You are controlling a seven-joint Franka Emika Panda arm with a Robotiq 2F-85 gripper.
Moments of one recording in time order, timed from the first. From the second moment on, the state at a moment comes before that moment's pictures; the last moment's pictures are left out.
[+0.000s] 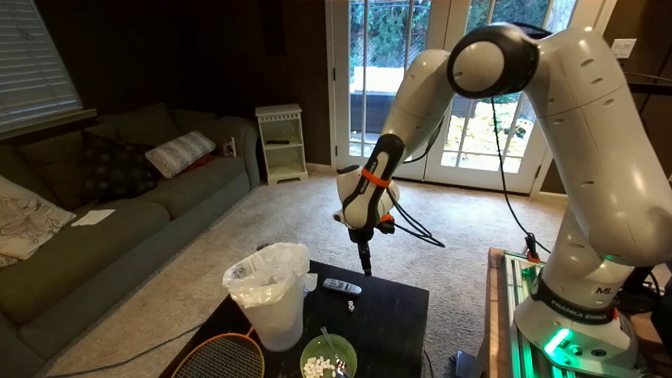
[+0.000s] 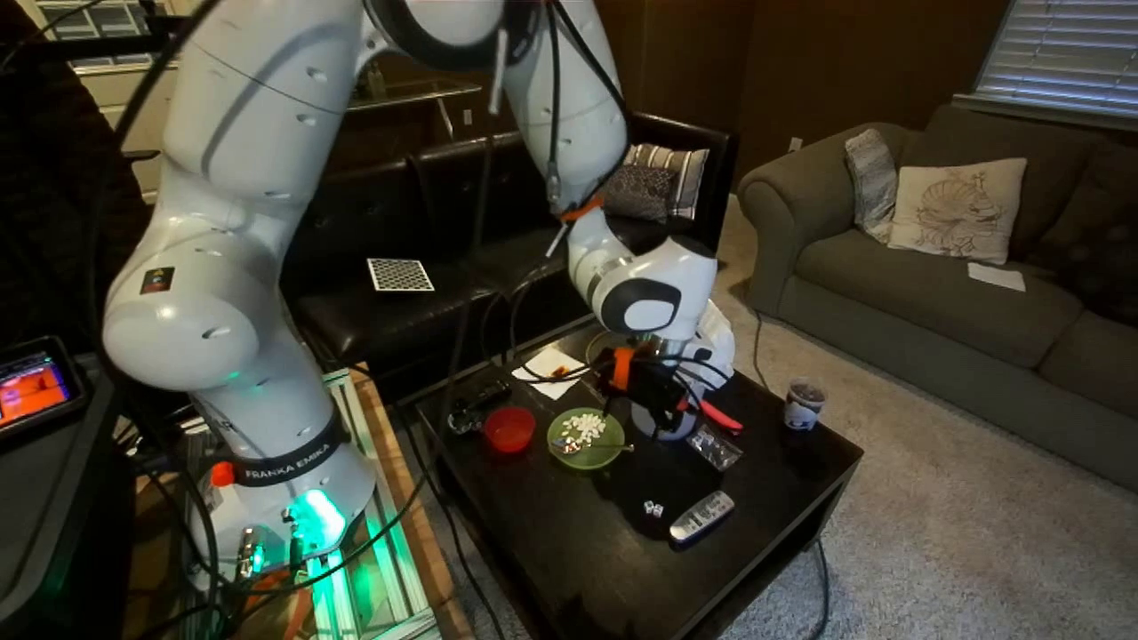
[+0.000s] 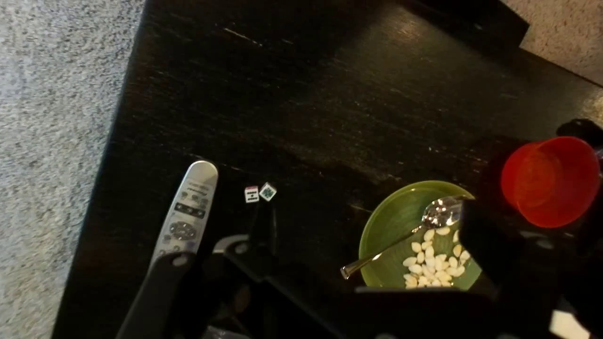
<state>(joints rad) -0.14 0.59 -0.03 -2.22 0.02 2.62 -0.64</state>
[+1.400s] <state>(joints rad) -0.27 1.22 0.00 -1.63 -0.04 2.85 -0.39</state>
